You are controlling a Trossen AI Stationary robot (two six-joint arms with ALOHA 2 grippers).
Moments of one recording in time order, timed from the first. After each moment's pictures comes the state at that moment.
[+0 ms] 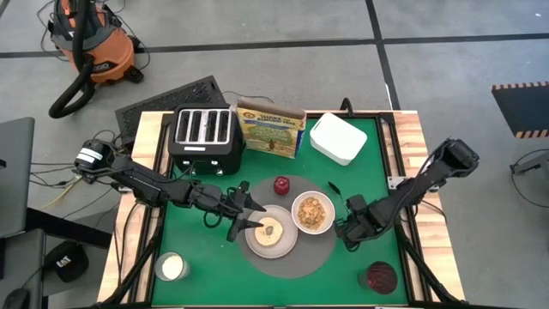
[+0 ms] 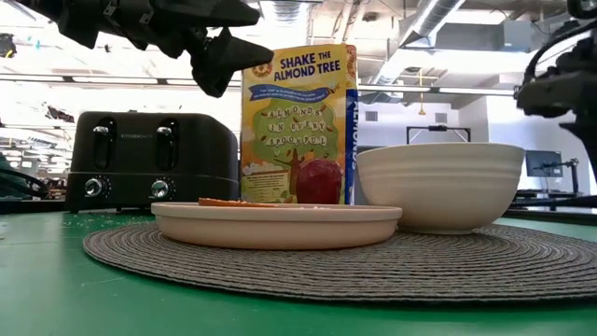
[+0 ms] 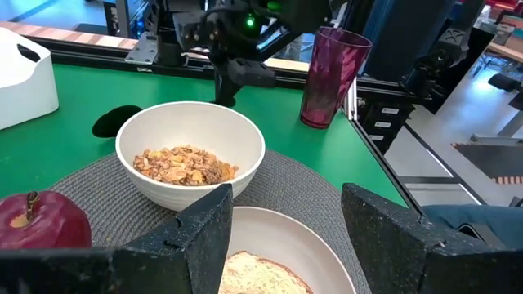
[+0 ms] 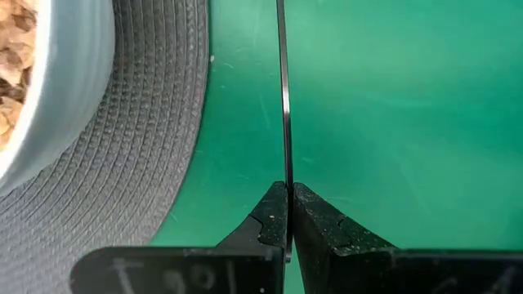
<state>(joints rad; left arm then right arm) -0.25 1.37 0.60 0.53 -0.05 -0.22 0.59 1.45 0.83 -0.94 0.15 1.88</state>
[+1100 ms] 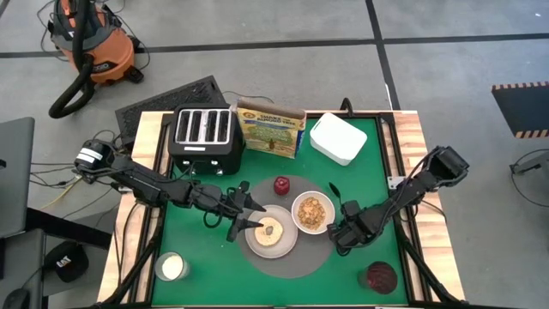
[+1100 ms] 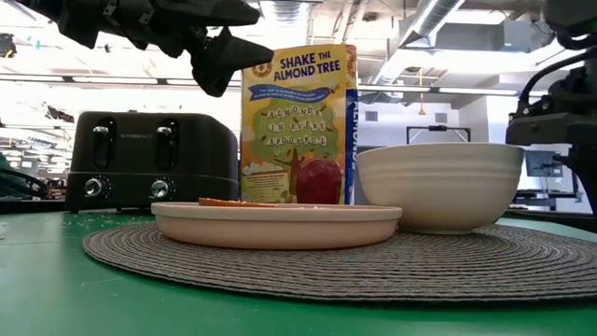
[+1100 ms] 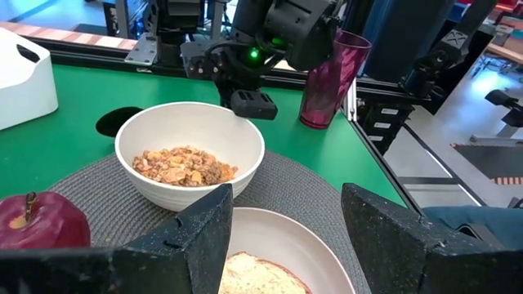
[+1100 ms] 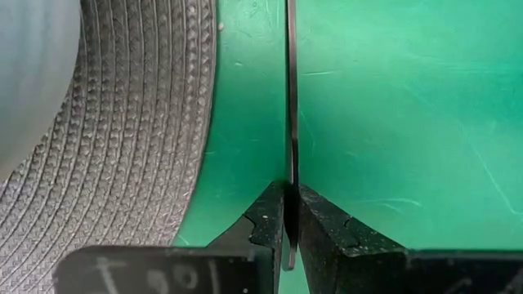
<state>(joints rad) -0.25 1.37 0.60 0.53 -0.05 -0.22 0.59 1.61 0.83 -0.82 0.11 1.95</state>
